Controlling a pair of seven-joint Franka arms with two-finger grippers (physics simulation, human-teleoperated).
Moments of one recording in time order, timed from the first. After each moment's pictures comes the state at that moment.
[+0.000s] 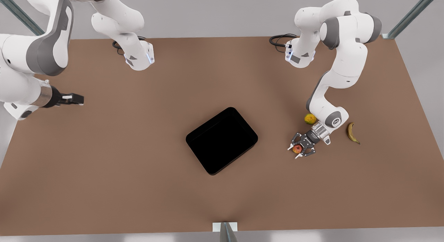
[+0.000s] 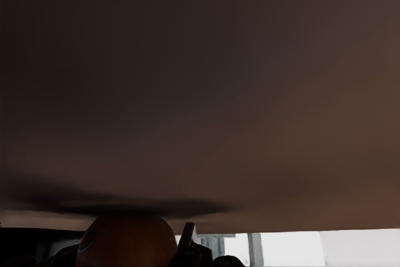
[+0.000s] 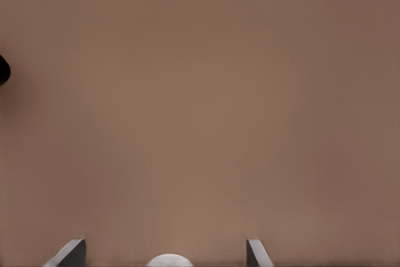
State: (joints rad) left arm -0.08 0.68 0.08 -2.06 -1.98 2.19 -0.43; right arm 0.08 0.15 -0.15 -1.41 -0.03 1.28 -0.11
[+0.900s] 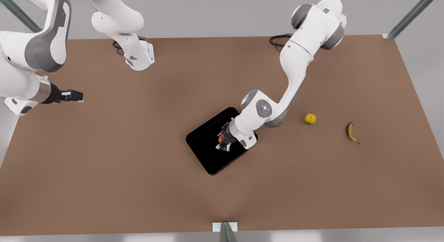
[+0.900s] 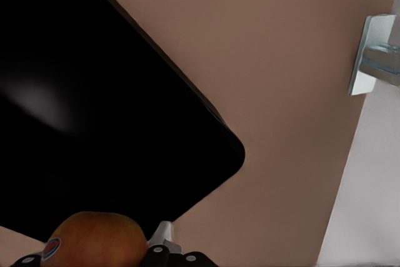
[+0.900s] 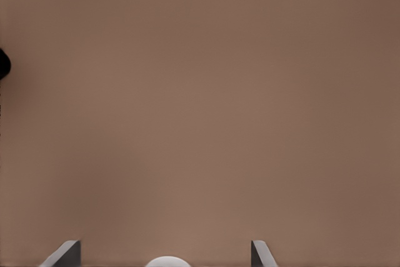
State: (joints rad) left arm -0.46 0.73 -0.29 -1.40 -0.18 2.57 -1.91; right arm 0.03 0.07 -0.11 -1.55 -0.02 1.35 -0.14
